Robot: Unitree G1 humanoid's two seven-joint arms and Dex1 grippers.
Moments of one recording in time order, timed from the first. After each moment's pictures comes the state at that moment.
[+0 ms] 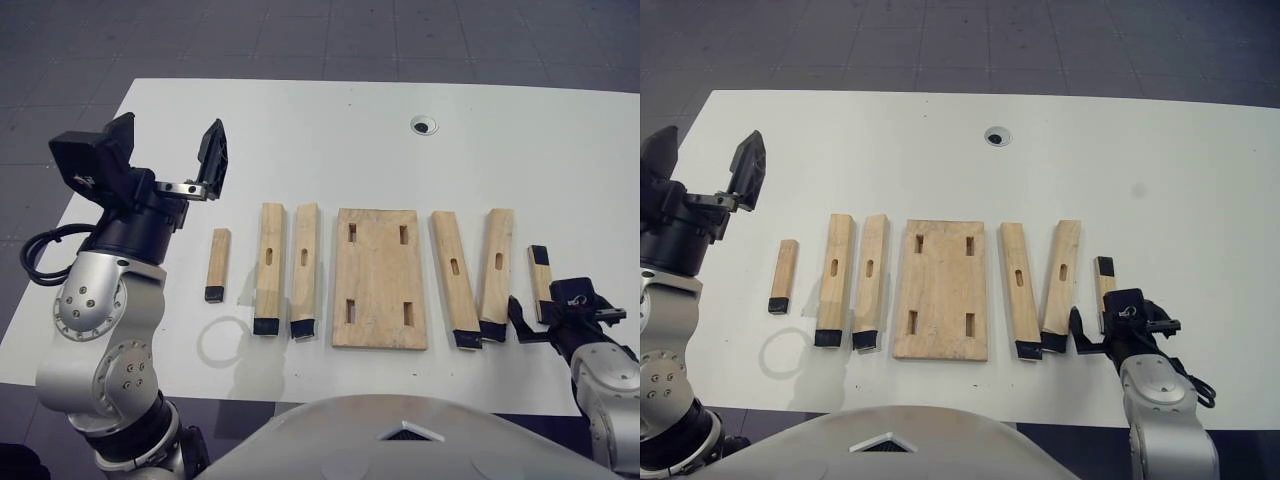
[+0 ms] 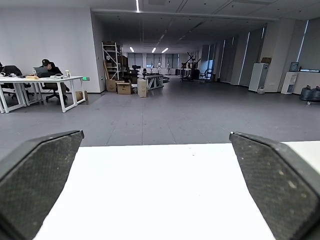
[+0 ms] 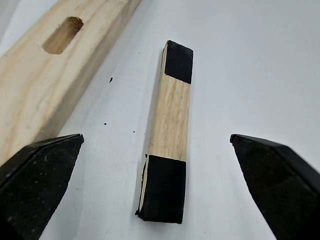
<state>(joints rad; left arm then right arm) 0.08 0.33 0.41 -0.91 -0.58 0.77 -0.07 0.56 -0.40 -0.18 -0.82 0.04 1.01 0.16</state>
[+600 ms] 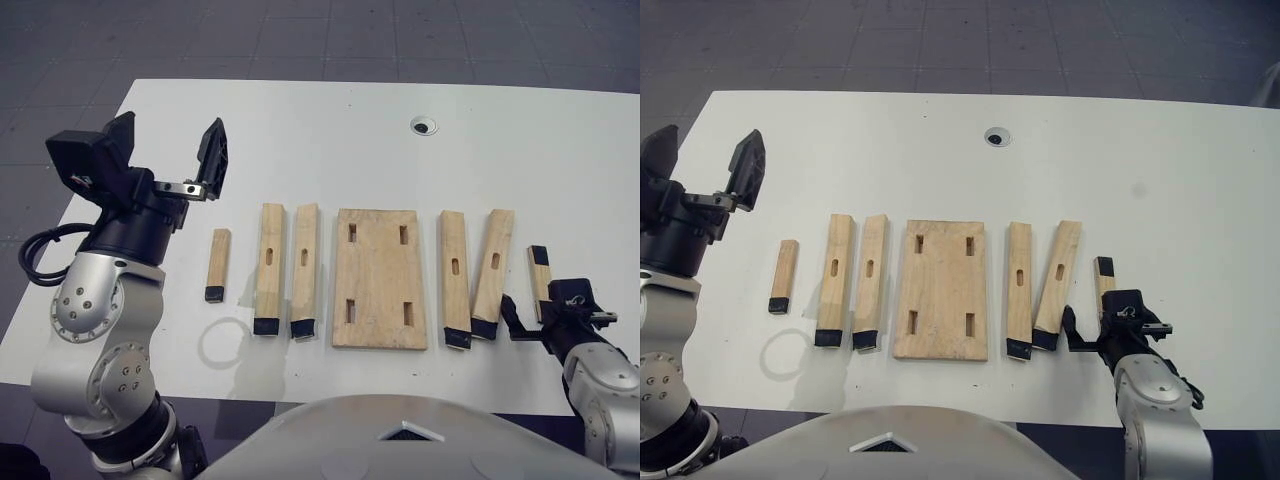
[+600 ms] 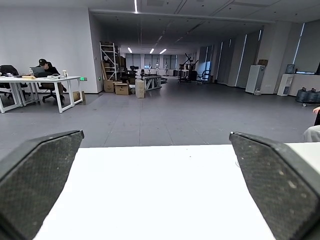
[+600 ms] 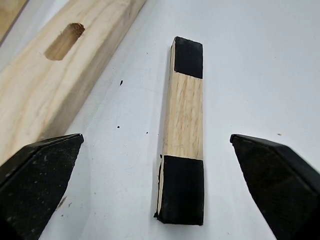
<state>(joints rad) 0.08 0.34 0.42 -0.92 -0.62 0.78 -0.05 0.55 -0.34 -0.20 -0.80 0.08 1.01 0.16</state>
